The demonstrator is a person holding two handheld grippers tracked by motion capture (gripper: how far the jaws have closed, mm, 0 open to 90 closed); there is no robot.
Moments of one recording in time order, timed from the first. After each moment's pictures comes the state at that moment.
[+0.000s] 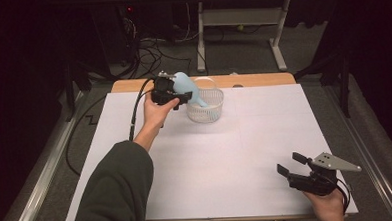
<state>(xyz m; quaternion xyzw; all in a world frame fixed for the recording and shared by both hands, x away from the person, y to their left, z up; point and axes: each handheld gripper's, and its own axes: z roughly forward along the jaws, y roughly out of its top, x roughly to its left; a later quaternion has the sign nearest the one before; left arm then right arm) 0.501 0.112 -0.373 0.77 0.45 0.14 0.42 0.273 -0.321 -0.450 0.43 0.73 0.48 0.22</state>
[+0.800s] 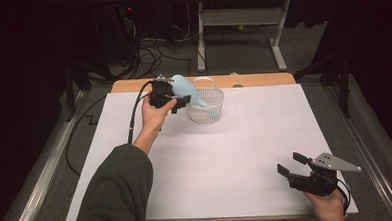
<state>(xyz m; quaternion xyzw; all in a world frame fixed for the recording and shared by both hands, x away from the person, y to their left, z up) 0.497 0.118 -0.380 0.78 0.45 0.13 0.42 0.272 -0.321 -0.449 0.43 0.73 0.47 0.22</state>
